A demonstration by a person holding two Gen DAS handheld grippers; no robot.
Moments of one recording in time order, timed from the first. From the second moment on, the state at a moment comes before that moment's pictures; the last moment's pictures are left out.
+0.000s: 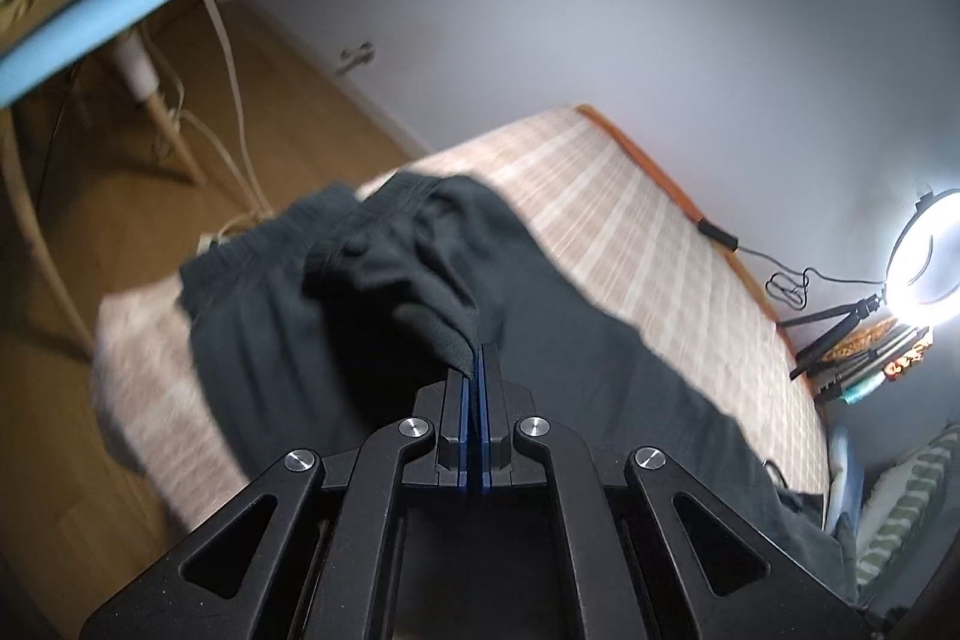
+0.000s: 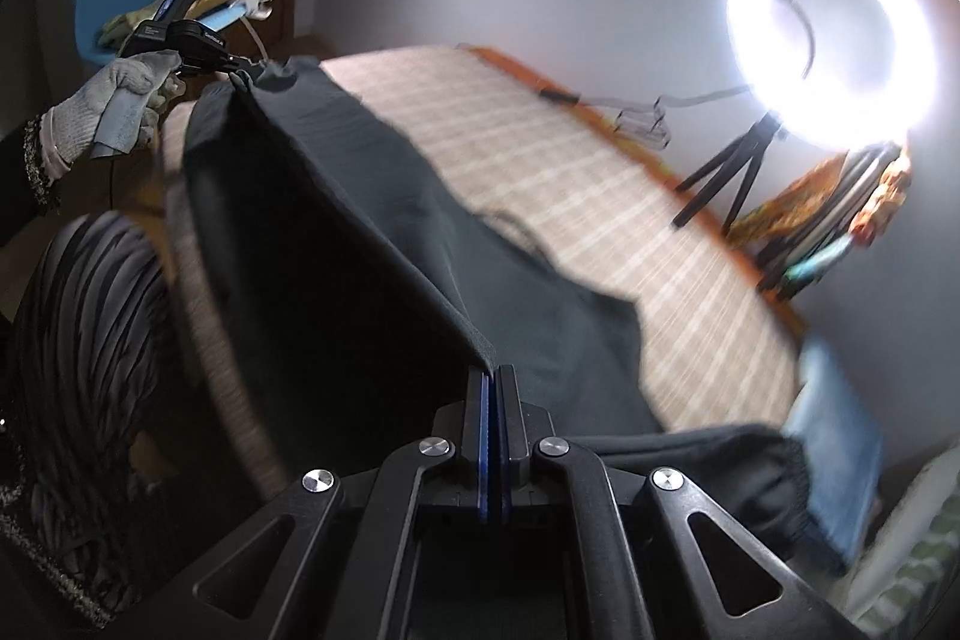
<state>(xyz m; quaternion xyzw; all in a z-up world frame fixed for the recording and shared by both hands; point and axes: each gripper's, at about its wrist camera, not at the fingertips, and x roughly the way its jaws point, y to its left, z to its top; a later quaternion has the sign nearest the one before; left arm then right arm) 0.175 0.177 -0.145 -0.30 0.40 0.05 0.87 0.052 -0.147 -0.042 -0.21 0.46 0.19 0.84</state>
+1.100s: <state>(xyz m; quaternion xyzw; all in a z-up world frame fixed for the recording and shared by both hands) 0.176 0.237 -0.182 -0.33 0.36 0.03 0.87 0.046 -0.130 -0.105 -0.22 0.53 0.15 0.80</state>
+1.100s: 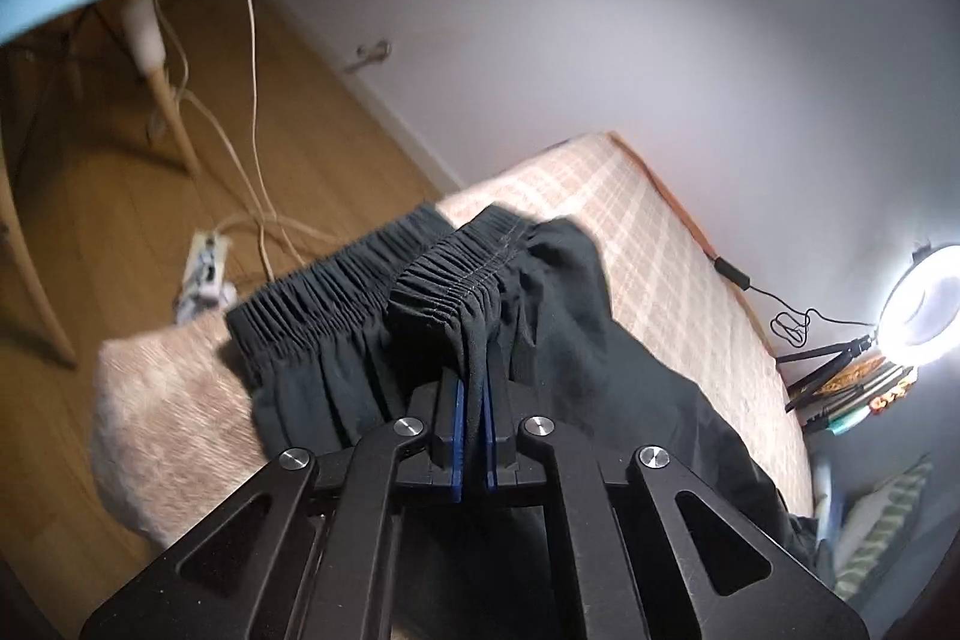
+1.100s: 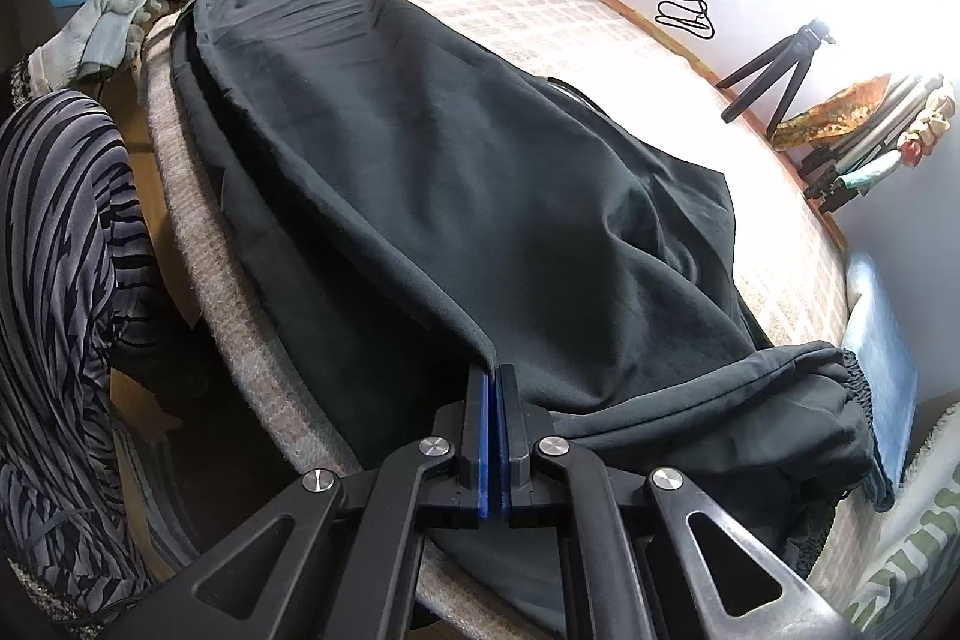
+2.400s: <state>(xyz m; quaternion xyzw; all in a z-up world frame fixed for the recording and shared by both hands) 0.134 0.248 -0.130 -0.27 0.39 0.02 0.88 0.015 -0.161 -0.078 -0.07 0.50 0.15 0.85</state>
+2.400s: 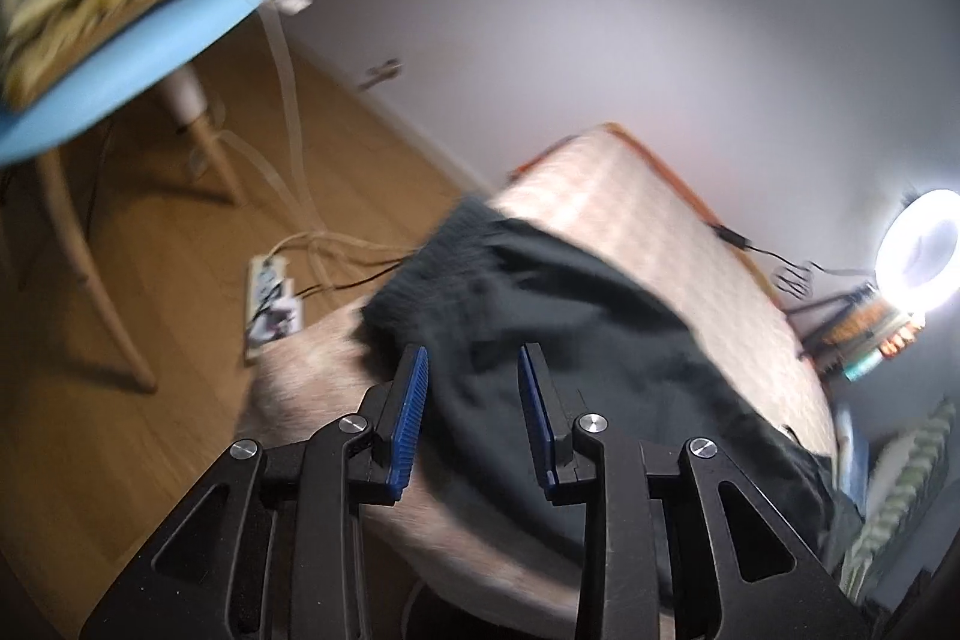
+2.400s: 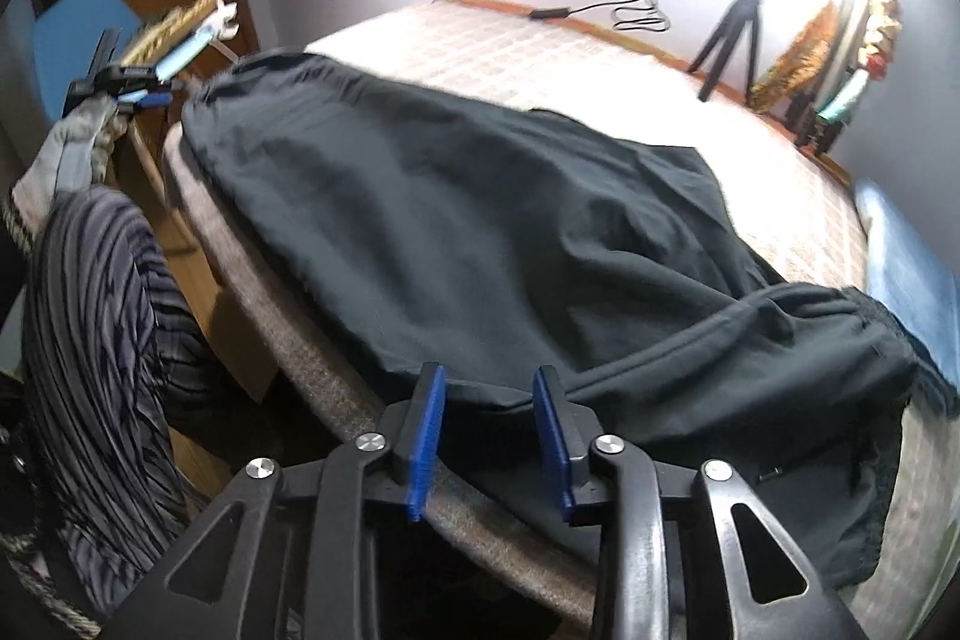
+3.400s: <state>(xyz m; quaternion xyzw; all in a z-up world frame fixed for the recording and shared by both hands) 0.211 -0.165 -0.027 -0.07 0.46 -0.41 0.78 -0.024 -0.309 -0.054 0.10 0.41 -0.10 0.90</state>
